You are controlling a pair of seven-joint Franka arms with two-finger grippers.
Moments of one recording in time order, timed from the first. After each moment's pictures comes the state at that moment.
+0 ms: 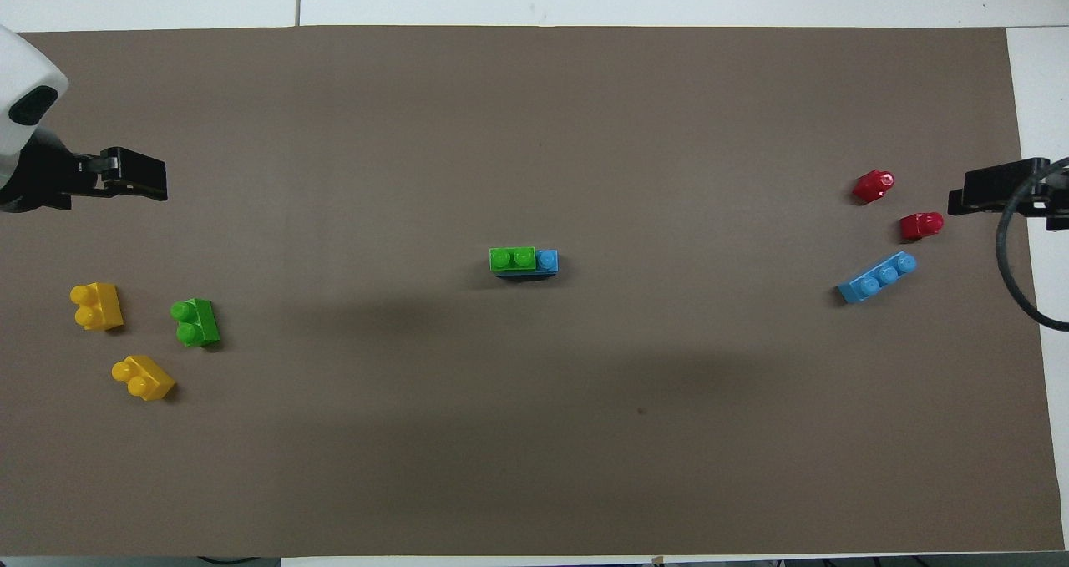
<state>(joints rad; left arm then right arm) -0.01 0.02 -0.08 -1.62 0.06 1.71 -0.12 -0.14 -0.08 0.09 -1.62 0.06 1.61 0.08</state>
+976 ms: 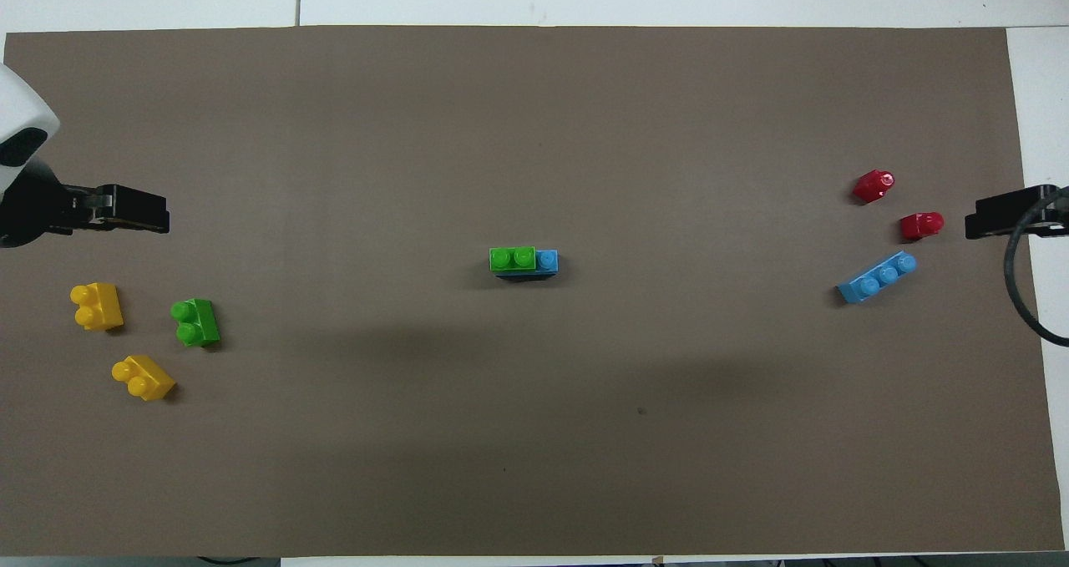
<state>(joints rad) 0.00 -0.05 -0.08 -1.68 -0.01 1.69 -0.03 -0.14 -0.08 0.09 -1.62 0.00 1.57 0.02</state>
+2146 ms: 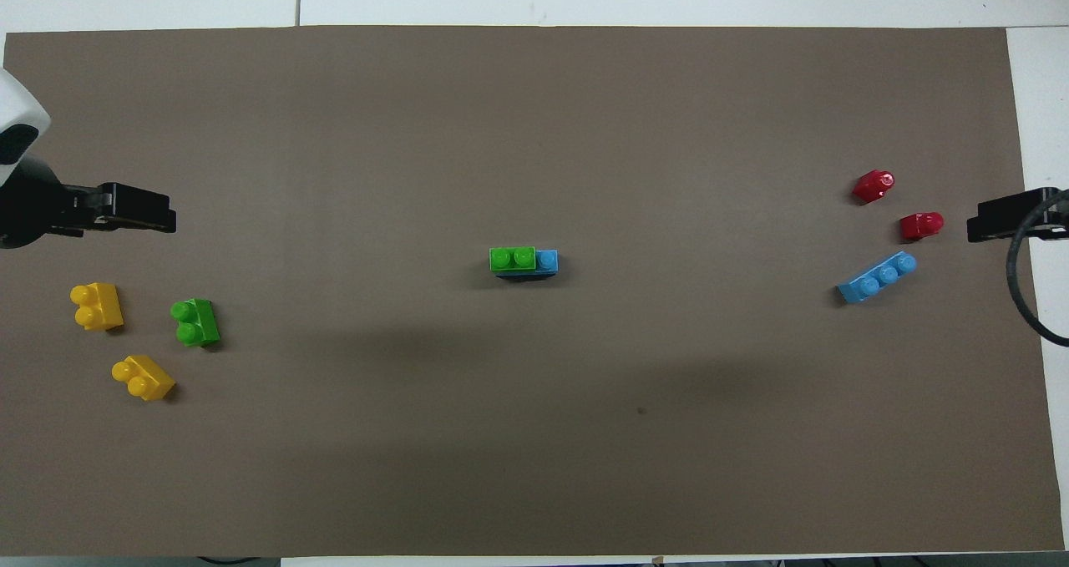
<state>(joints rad) 0.01 -0.05 -0.08 -1.68 -0.04 1.69 -0.03 -0.14 -0.08 0.09 -1.62 0.00 1.56 0.02</state>
